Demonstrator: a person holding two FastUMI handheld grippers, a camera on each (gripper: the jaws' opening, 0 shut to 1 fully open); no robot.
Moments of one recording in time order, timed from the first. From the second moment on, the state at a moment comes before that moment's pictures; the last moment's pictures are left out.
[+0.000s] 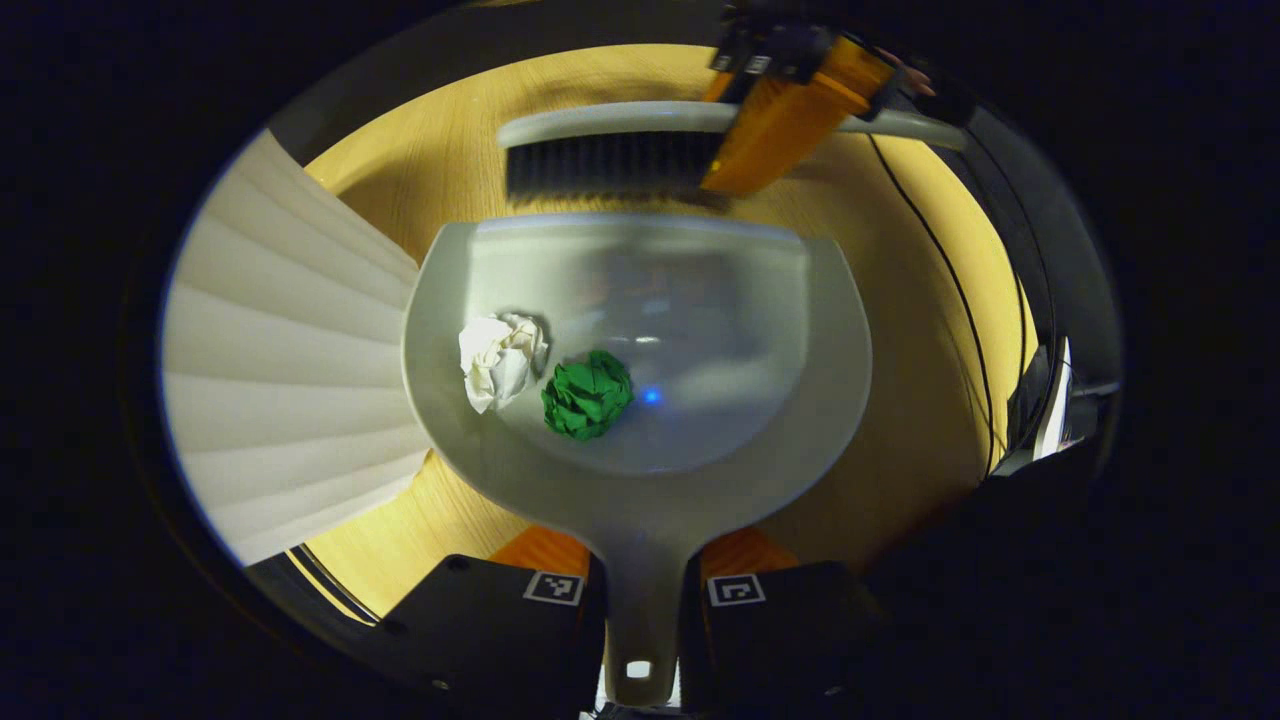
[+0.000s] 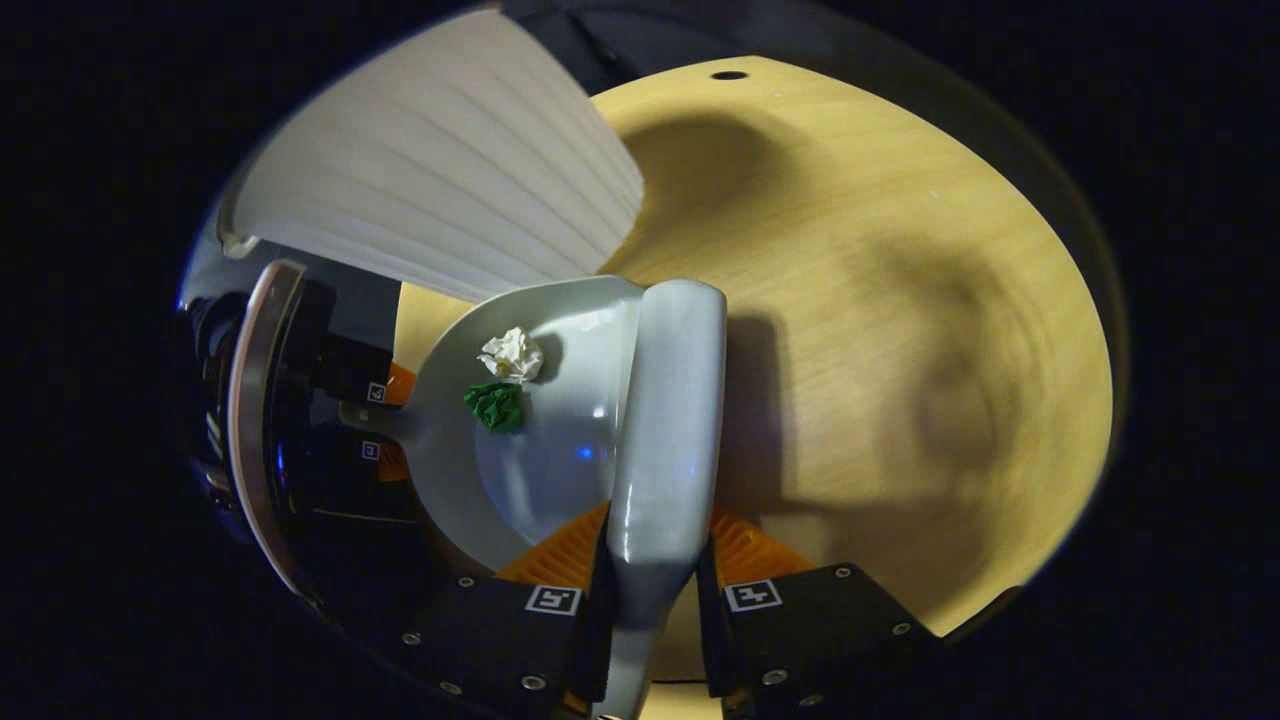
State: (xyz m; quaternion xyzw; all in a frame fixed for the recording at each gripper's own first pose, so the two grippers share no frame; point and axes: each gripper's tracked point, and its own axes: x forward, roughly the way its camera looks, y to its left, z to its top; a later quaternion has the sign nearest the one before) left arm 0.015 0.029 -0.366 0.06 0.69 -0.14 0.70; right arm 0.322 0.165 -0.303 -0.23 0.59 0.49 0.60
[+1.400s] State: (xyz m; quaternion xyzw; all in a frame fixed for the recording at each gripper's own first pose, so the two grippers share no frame) left arm 0.026 0.010 -0.386 0.01 0.61 -0.10 0.79; right arm 0.230 0.028 -0.371 0.08 0.56 0.06 0.82
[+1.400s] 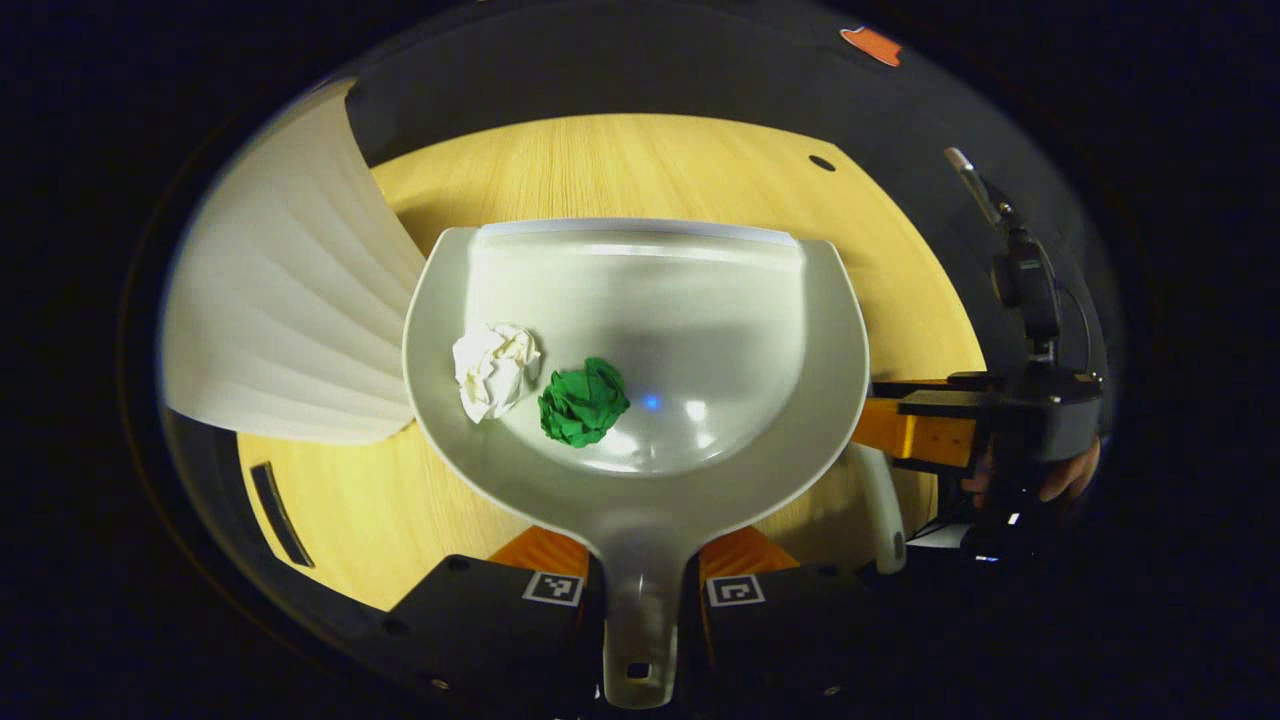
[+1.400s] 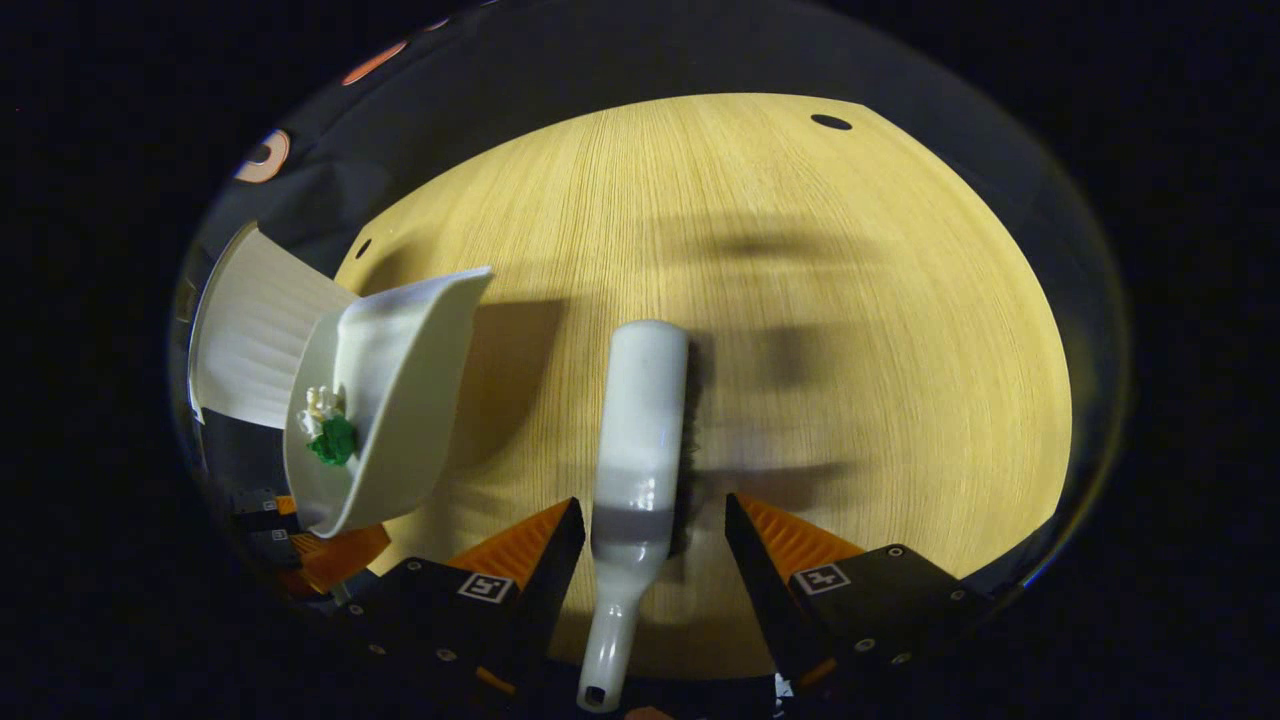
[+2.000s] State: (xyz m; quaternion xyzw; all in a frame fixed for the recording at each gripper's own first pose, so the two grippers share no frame) left arm 0.053 0.032 -0.369 0.00 0.48 -0.06 0.87; right arm 0.247 -0.008 -0.423 0.12 0.48 0.08 0.86
